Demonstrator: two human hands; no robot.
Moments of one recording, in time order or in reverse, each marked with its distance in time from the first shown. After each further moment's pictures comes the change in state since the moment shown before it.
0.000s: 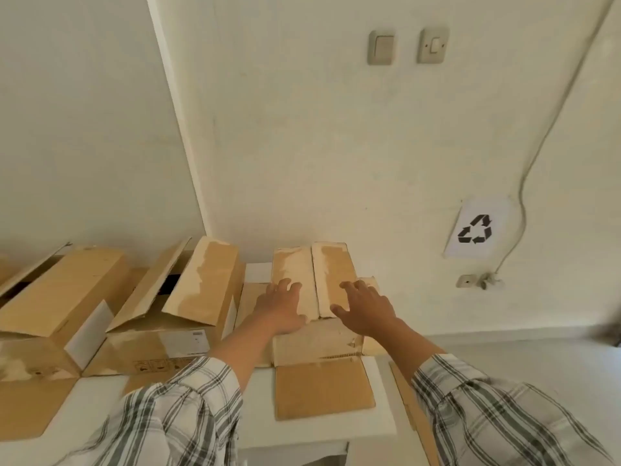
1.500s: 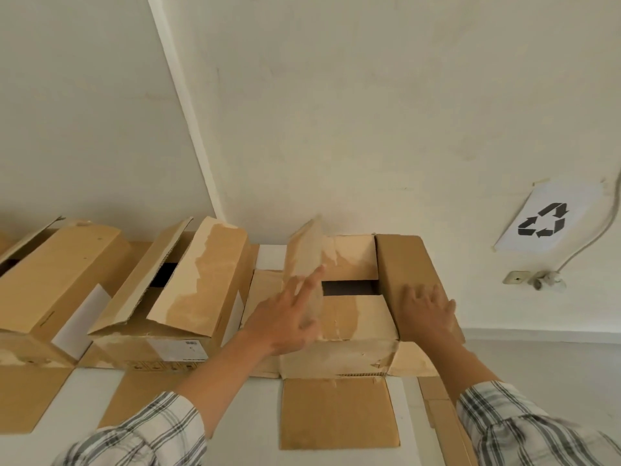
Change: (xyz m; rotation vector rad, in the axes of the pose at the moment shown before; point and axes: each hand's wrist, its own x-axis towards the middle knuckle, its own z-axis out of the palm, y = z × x) left_hand 0.052 -0.038 0.020 -0.148 0.163 0.204; right_hand 0.103 0.081 0.049 -0.267 -0.135 0.310
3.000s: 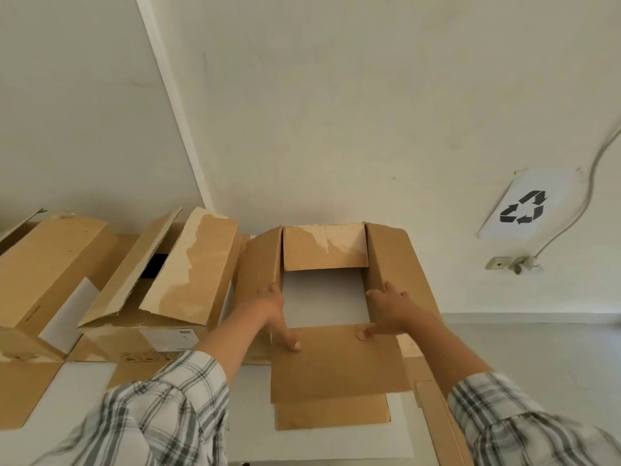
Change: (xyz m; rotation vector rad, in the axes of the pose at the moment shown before) left_hand 0.021 -0.014 0.001 -0.011 -0.606 -0.594; right_hand -0.030 -0.018 -0.023 0.117 -0.345 -0.210
